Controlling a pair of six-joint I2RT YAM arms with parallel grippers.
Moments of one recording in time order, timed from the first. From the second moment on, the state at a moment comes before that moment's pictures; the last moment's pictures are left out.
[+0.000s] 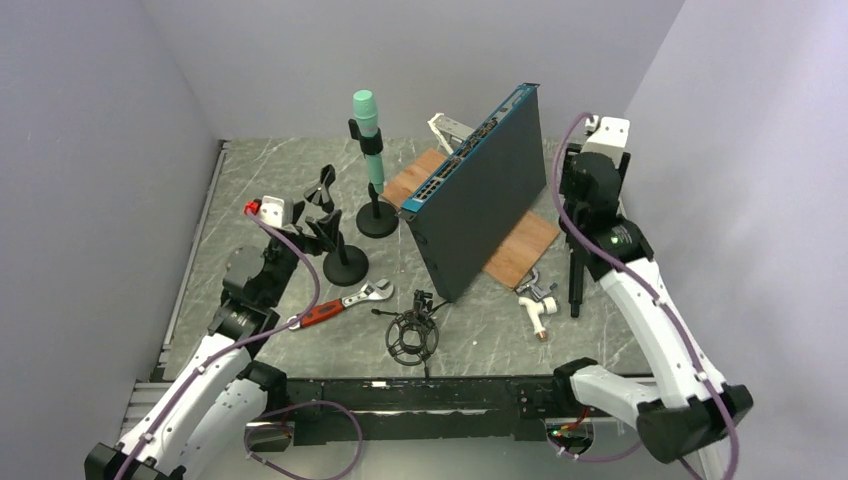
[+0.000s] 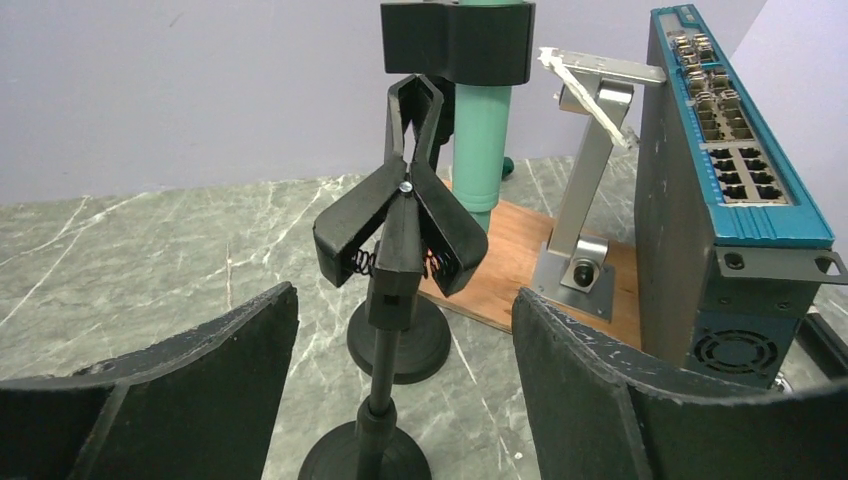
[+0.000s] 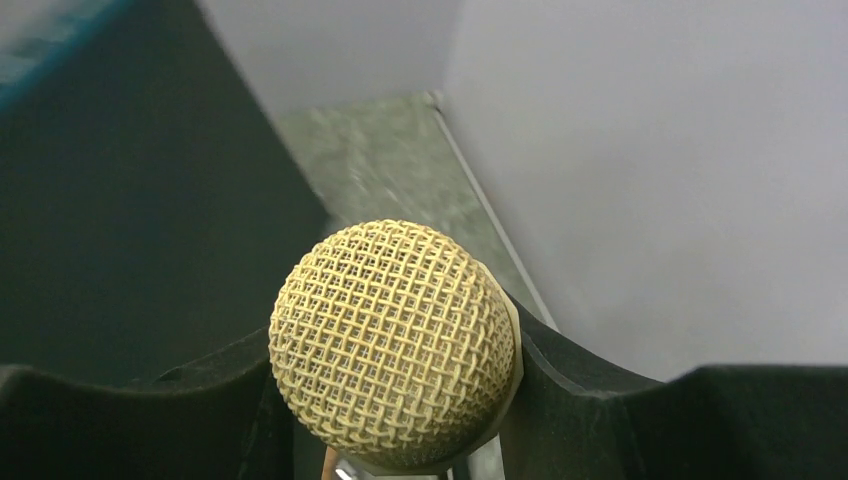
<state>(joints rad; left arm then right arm) -0.38 0.68 0.51 0.32 -0.05 -0.15 0.41 1.04 1.20 -0.35 0.78 -0.03</state>
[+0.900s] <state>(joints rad) -0.42 0.62 0.51 0.28 -0.09 -0.13 -0.21 1.75 1.31 -0.69 0.52 0.19</state>
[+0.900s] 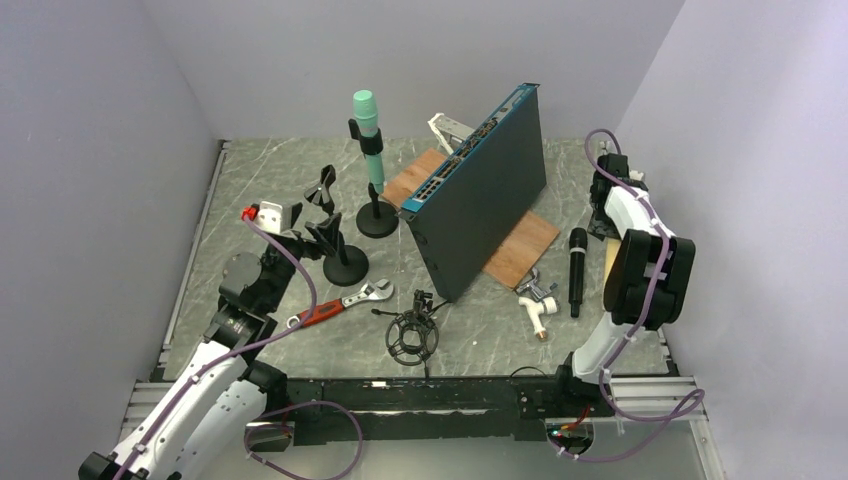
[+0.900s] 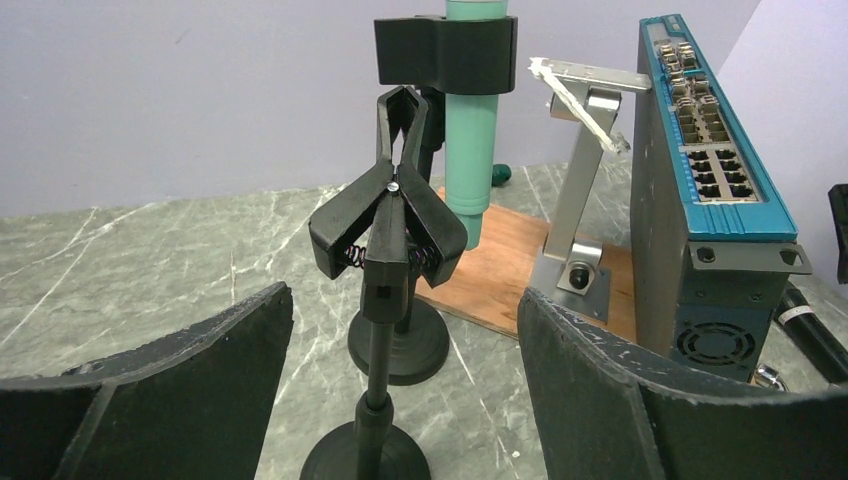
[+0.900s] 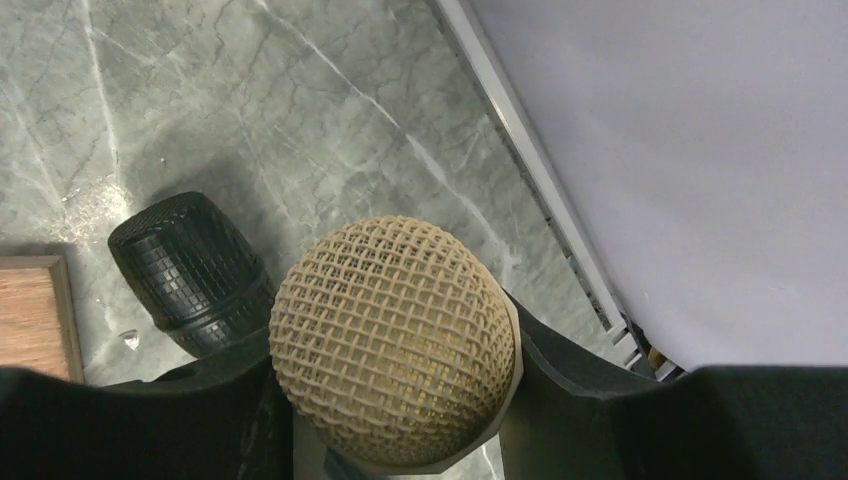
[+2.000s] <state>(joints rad) -0.42 0.63 0.51 0.28 -0.09 -0.12 -0.24 1.91 1.26 -0.49 0.32 0.17</state>
